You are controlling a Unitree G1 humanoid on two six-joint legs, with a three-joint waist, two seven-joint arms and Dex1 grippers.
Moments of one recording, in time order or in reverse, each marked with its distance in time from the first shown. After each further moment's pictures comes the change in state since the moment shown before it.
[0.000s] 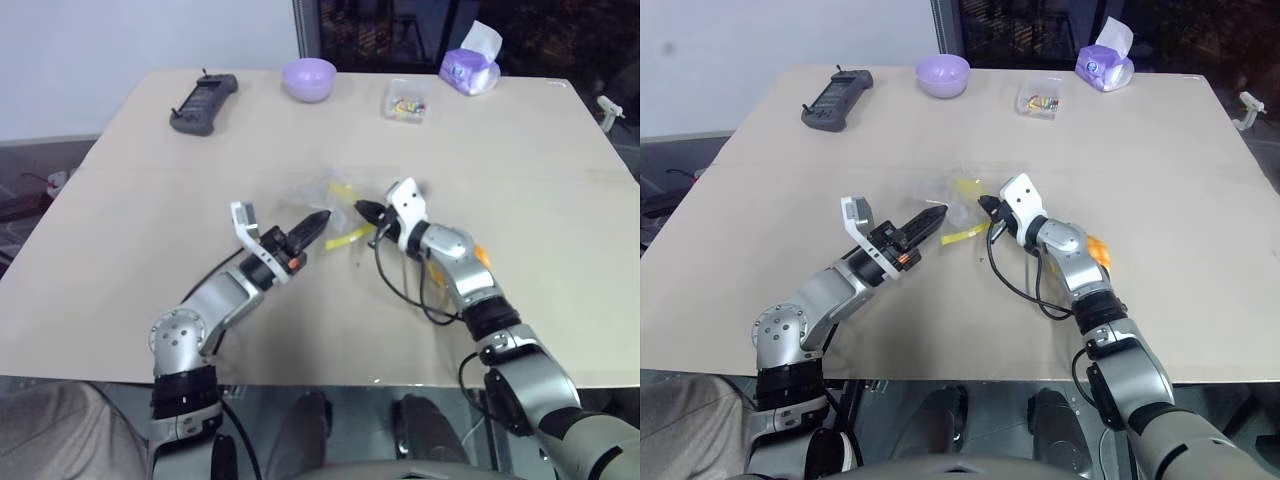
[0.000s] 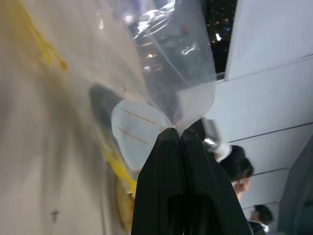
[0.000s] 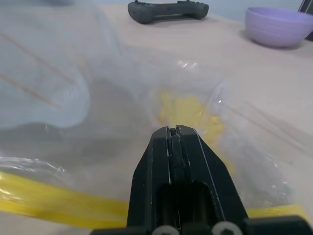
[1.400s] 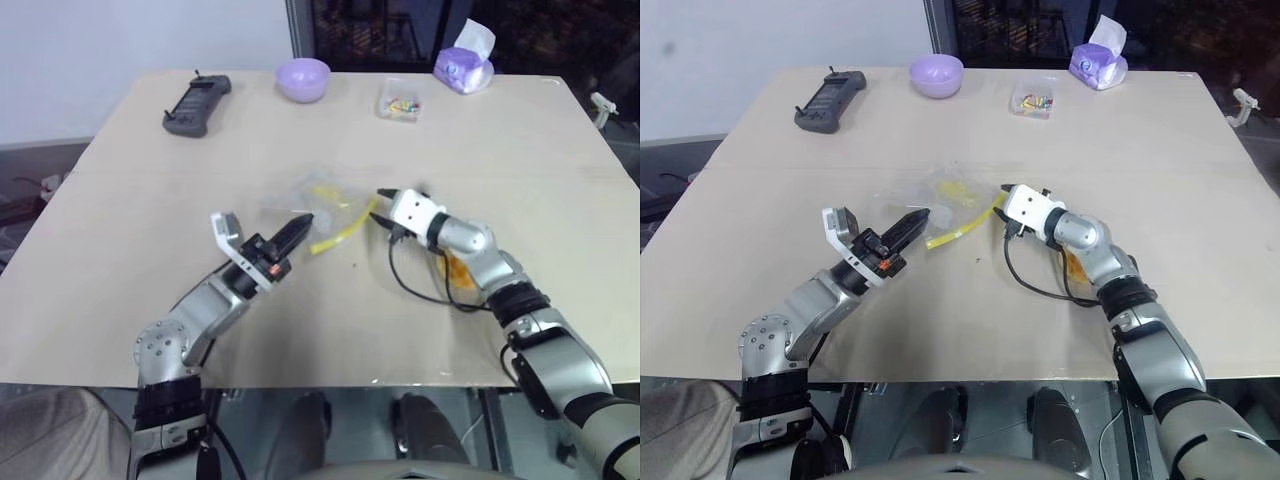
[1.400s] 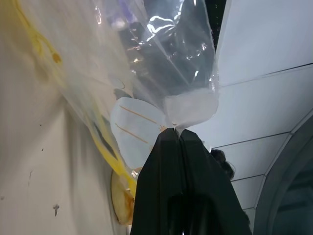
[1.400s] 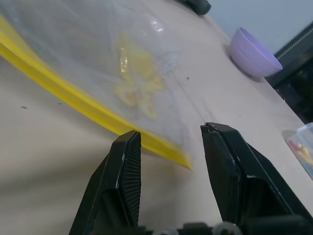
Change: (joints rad) left arm 0.052 0.063 0.016 0.062 -0.051 -0.018 -0.107; right arm -0.067 -0.188 0.129 0.096 -0.306 -0.291 -0.085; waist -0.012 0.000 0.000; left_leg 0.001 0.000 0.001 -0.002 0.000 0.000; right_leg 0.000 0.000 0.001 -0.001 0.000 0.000
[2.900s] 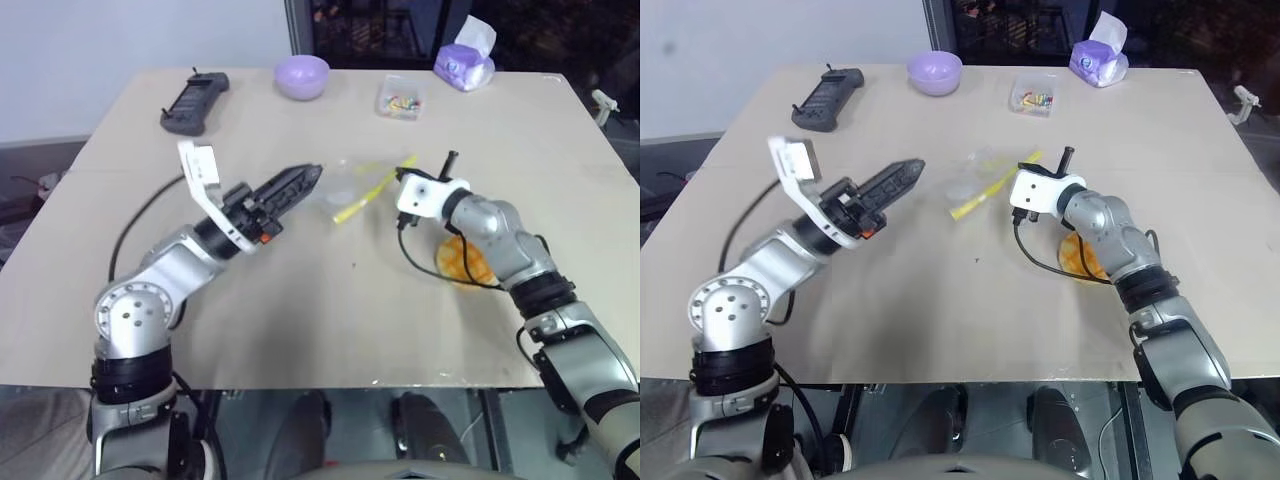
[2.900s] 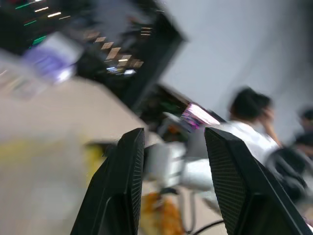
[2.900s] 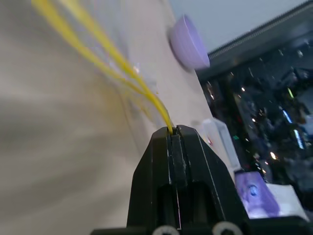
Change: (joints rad) left arm -0.199 0.220 -0.063 -0.321 0.399 -0.130 -0.382; right arm -0.014 -0.113 0.013 -0.259 -0.270 0.210 -0.166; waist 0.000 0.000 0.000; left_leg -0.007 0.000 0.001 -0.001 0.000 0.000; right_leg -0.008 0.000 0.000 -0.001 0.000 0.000
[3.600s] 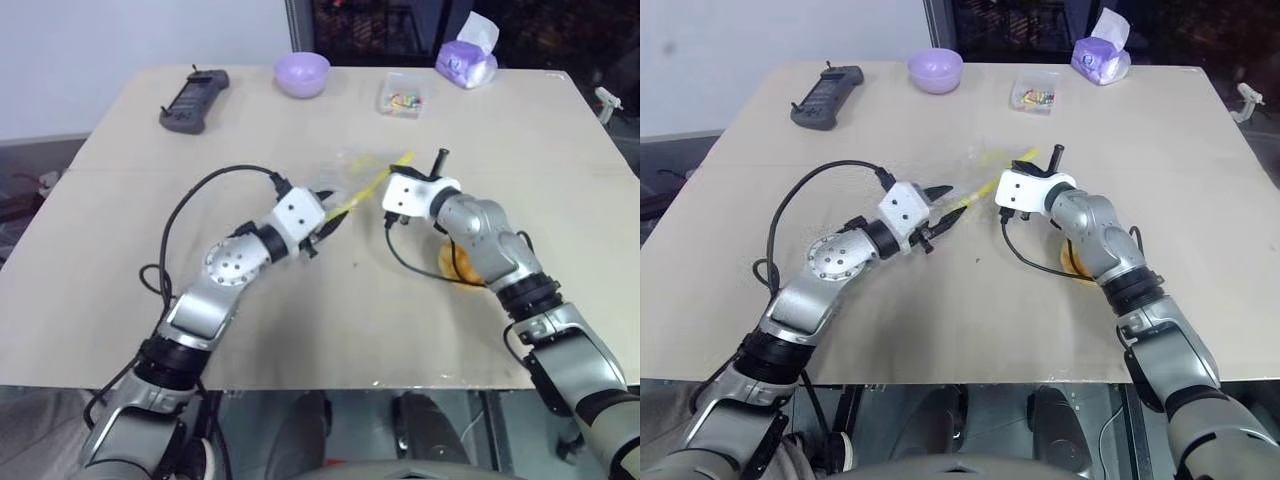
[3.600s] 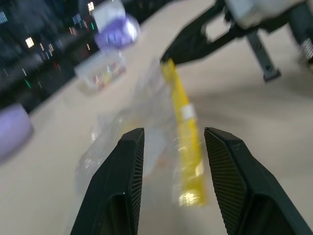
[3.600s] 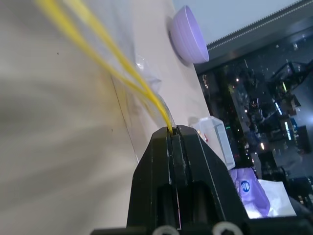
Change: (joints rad) left arm 0.003 0.037 -0.511 0.240 1.213 -0.710 0.013; right arm 0.000 0.037 0.038 -0.070 -0.074 0.125 -0.011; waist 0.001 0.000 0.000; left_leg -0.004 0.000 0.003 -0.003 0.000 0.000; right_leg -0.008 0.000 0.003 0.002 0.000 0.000
